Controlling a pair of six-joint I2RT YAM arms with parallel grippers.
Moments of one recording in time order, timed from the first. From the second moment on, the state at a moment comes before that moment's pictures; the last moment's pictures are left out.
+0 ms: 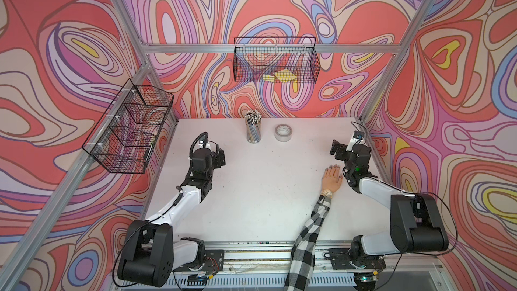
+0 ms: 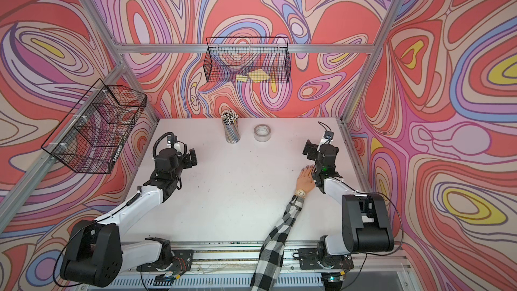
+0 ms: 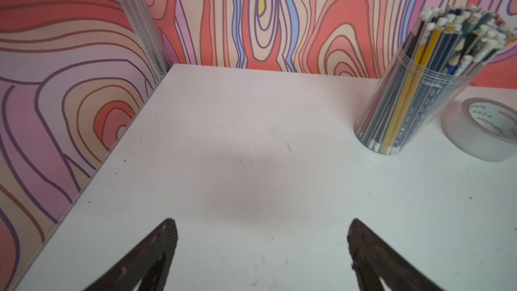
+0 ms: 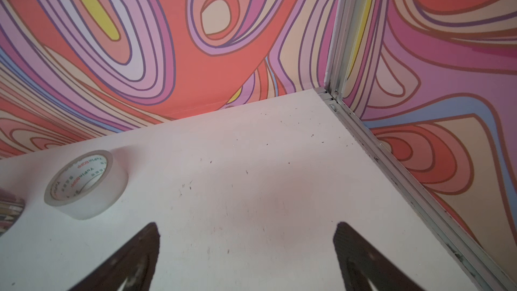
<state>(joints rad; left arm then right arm) -0.19 1.24 0.63 0.17 -0.29 -0.15 -0.01 1.45 0.70 0.45 0.15 0.18</state>
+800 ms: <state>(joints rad) -0.47 1.14 0.75 -0.22 -0.34 -0.38 -0.02 1.27 0.84 -0.22 -0.07 0.56</state>
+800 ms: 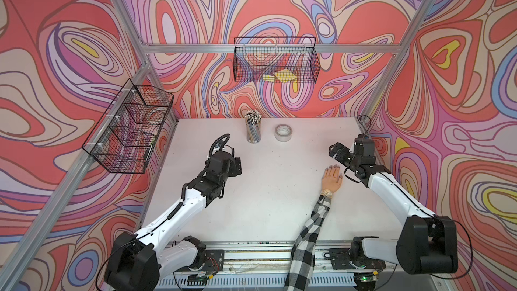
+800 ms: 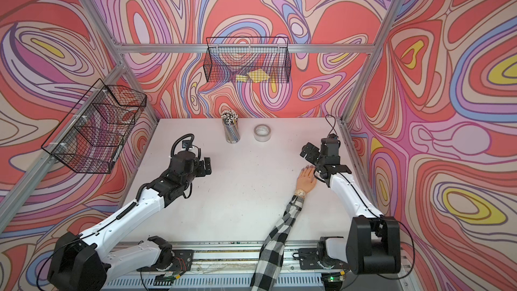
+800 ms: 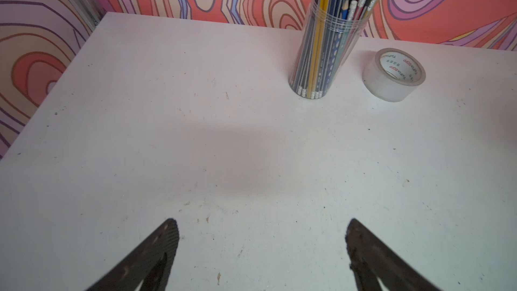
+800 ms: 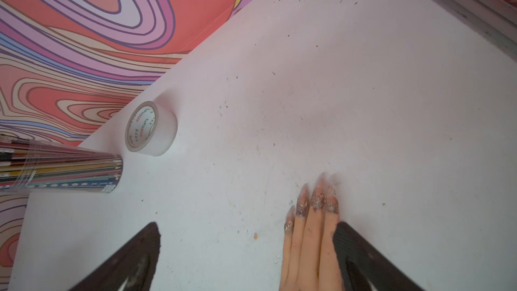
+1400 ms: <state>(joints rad) -0.65 1.21 0.80 -0.27 -0.24 -0.45 -0.11 1.18 0.71 -0.44 -0.27 0.62</state>
